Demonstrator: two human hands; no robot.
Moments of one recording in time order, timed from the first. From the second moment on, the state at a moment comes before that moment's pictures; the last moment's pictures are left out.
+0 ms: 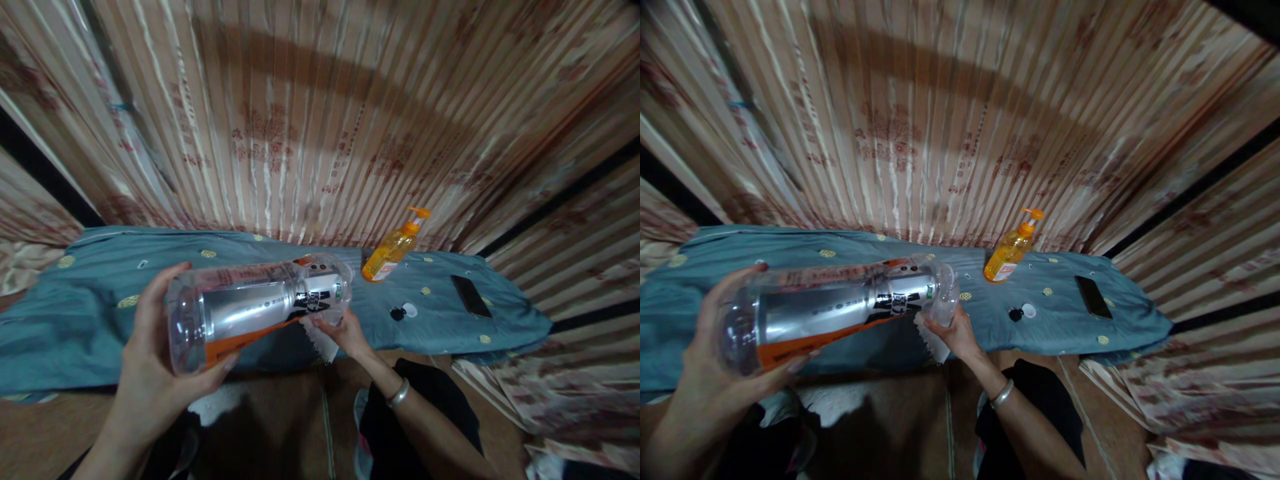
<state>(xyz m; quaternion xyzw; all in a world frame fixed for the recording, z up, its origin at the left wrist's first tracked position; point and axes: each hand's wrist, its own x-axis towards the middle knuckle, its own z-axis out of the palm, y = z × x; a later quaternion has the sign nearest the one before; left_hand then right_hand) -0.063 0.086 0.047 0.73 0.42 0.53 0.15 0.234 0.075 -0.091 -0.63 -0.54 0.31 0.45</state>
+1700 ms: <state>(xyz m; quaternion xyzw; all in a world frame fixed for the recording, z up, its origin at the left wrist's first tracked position) -0.073 0.100 0.032 0.74 0.41 0.51 0.11 0.235 0.075 -0.094 -0.66 -0.54 0.31 0.43</state>
